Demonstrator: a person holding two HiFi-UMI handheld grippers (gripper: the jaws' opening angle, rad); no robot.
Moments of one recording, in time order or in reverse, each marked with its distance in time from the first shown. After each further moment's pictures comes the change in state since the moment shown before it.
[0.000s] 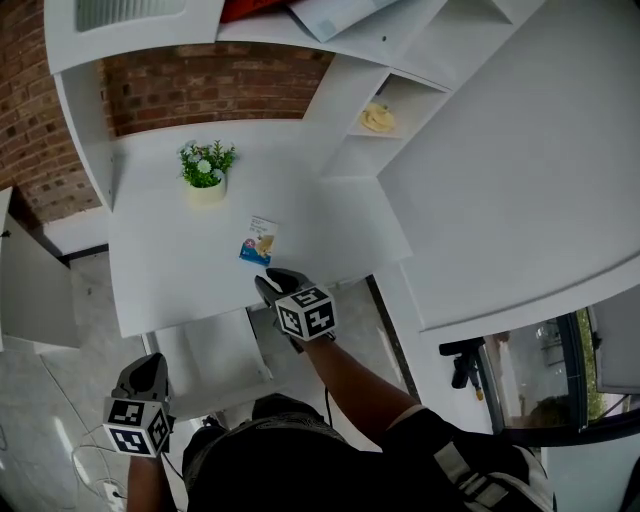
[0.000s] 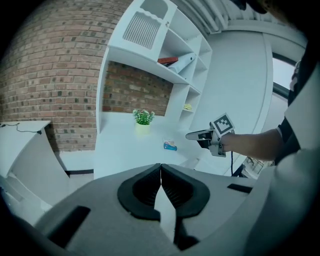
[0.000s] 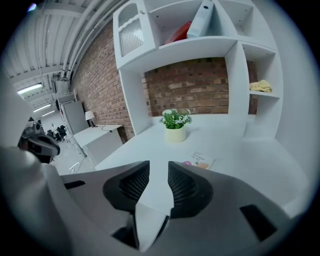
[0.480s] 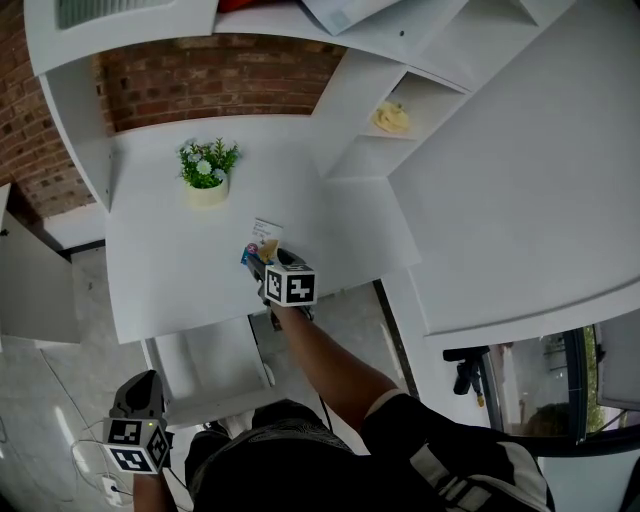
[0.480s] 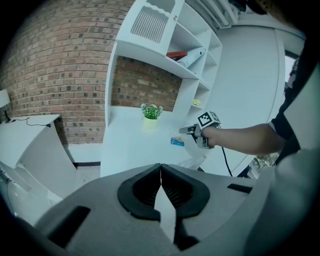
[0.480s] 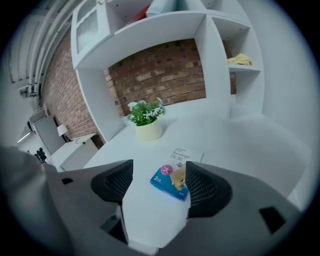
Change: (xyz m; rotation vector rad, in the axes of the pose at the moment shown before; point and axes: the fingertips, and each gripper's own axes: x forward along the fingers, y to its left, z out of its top) left arm 0.005 0.011 -0.016 -0.065 0.055 0.084; right arm 0.084 -0.081 -0.004 0.252 0.032 -0.180
